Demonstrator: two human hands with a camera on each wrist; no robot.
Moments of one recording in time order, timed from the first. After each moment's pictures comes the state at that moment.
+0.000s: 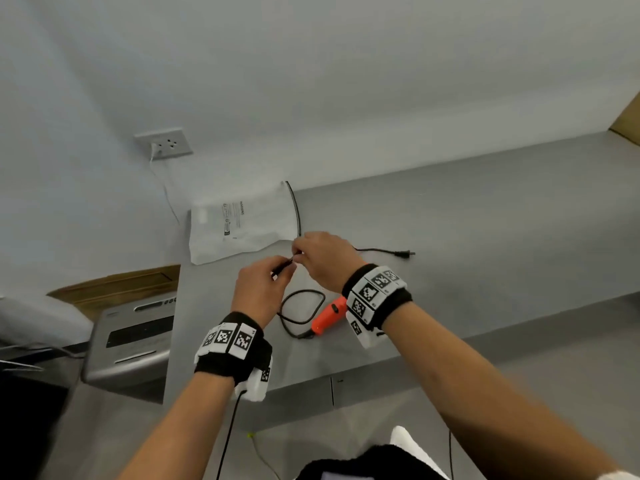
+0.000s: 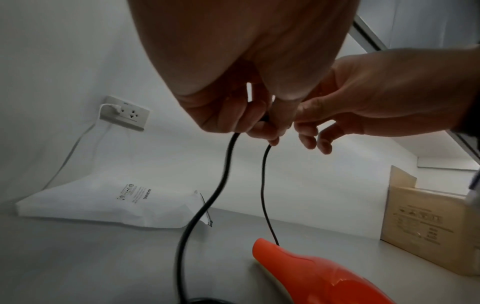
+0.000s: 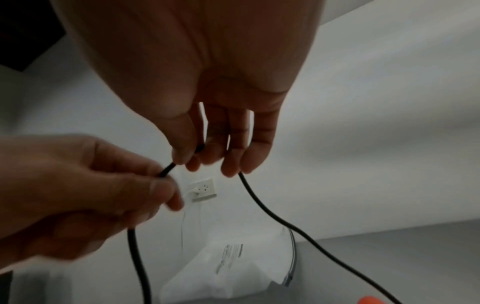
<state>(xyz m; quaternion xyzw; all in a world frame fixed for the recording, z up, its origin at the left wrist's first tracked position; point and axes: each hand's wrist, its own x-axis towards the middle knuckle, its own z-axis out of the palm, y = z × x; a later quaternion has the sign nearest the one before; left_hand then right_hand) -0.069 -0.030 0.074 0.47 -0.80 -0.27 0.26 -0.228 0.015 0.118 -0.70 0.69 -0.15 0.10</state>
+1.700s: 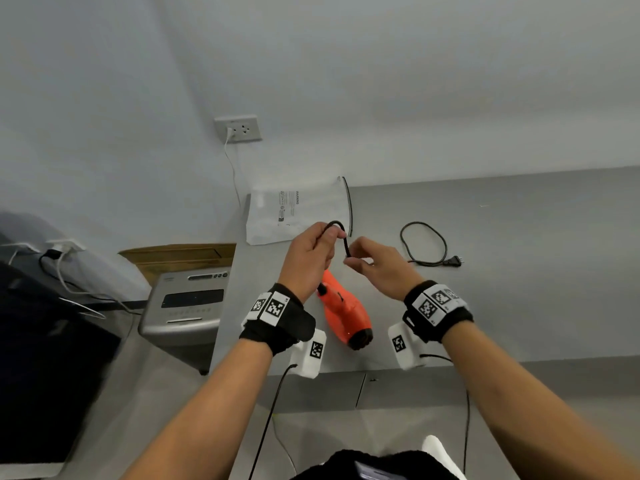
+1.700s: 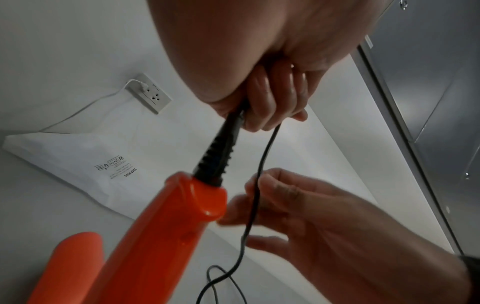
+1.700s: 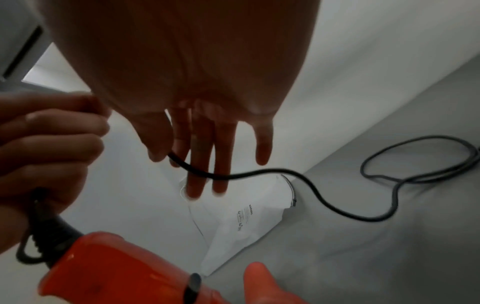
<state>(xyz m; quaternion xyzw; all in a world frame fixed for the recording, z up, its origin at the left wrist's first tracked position) -0.056 -0.020 0.122 0.38 -0.63 -0.55 0.39 -0.226 0.024 0.088 -0.63 0.65 -0.31 0.28</state>
